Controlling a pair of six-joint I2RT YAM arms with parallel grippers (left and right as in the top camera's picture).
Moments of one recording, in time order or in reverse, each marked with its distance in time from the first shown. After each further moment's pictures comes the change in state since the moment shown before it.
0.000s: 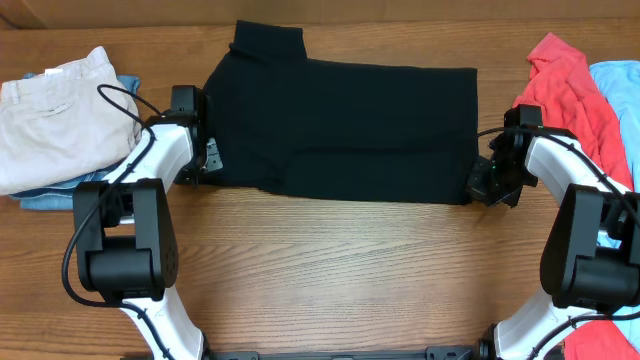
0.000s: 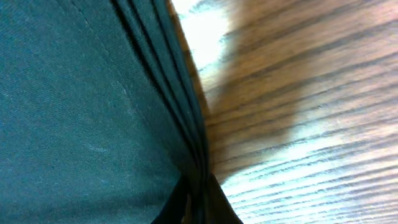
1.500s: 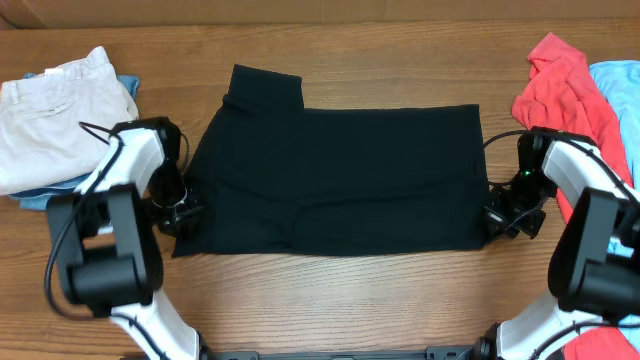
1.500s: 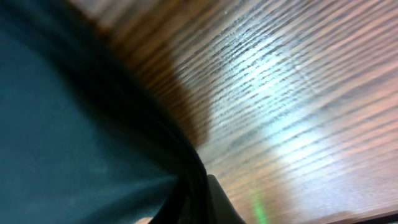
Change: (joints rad) left arm 0.127 -0.055 -0.019 -0.536 0.161 0.010; right arm -0.084 -0.032 -0.013 -0.332 0.083 0.105
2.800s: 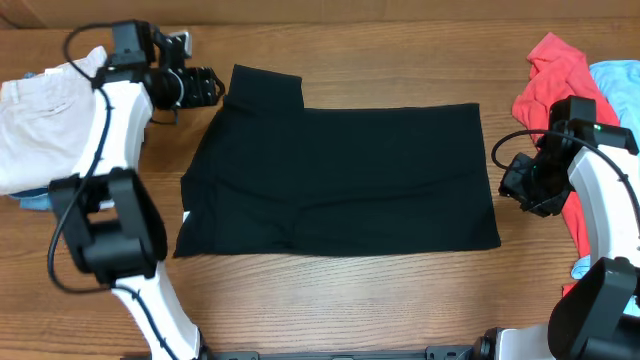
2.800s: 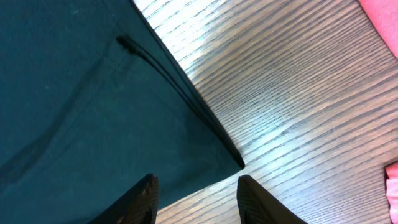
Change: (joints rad) left arm -0.010 0.188 0.463 0.545 0.496 0.317; right arm 0.000 -0.246 0.093 0.024 0.014 -0.054
